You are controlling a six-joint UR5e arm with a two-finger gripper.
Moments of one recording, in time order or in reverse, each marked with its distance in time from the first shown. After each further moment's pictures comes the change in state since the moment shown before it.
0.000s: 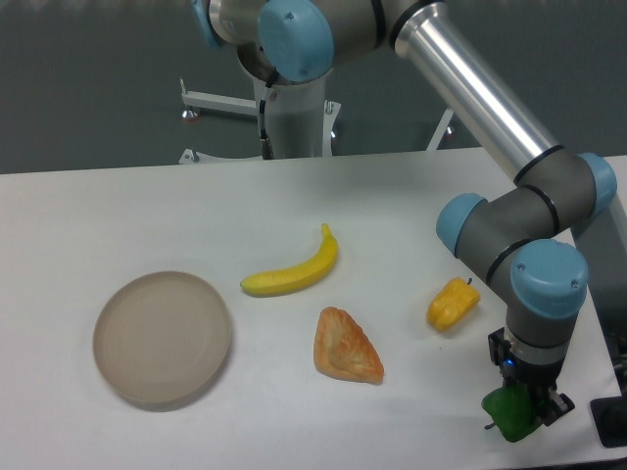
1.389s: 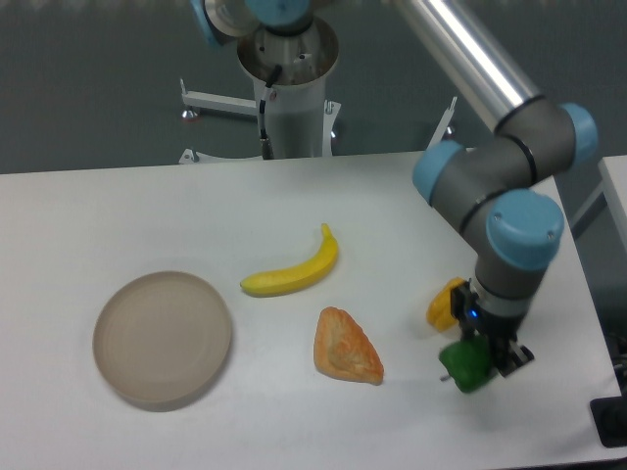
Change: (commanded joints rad) arm 0.005 0.359 -0.489 -0.038 -0.075 -0.025
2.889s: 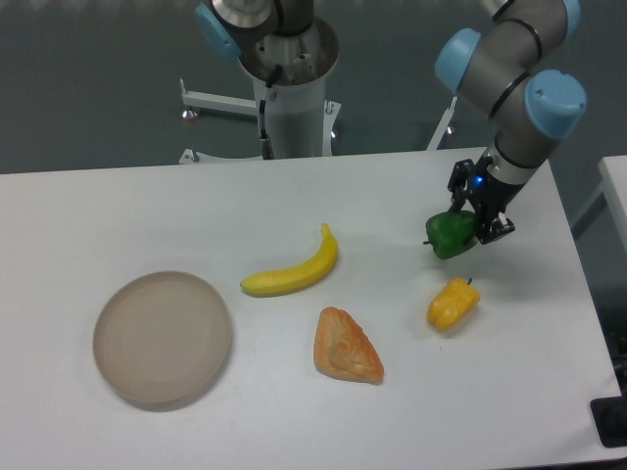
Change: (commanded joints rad) arm 0.232 0.229 -0.436 -0.037 -0.120 0.287
